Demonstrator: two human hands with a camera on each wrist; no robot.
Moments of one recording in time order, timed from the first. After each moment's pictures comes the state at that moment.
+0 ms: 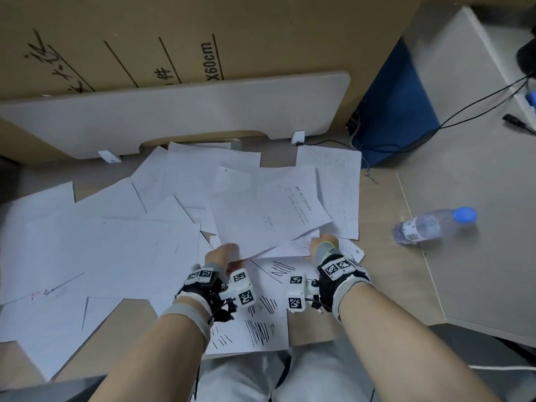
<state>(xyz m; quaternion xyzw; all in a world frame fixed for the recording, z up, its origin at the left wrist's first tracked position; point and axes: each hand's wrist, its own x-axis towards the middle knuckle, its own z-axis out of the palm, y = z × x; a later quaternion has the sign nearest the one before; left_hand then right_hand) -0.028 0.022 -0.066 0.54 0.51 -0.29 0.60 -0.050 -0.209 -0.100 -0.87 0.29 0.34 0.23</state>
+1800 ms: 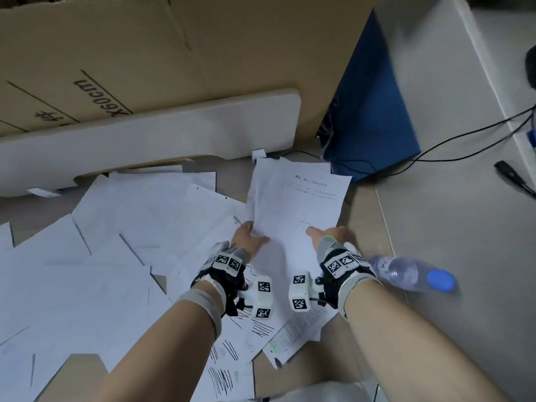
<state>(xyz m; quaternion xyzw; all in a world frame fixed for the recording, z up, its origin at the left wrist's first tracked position) 0.093 -0.155 -0.126 0.82 0.20 -0.37 0.38 0.067 -0.343 -0.097 -0.65 0.58 0.25 0.42</state>
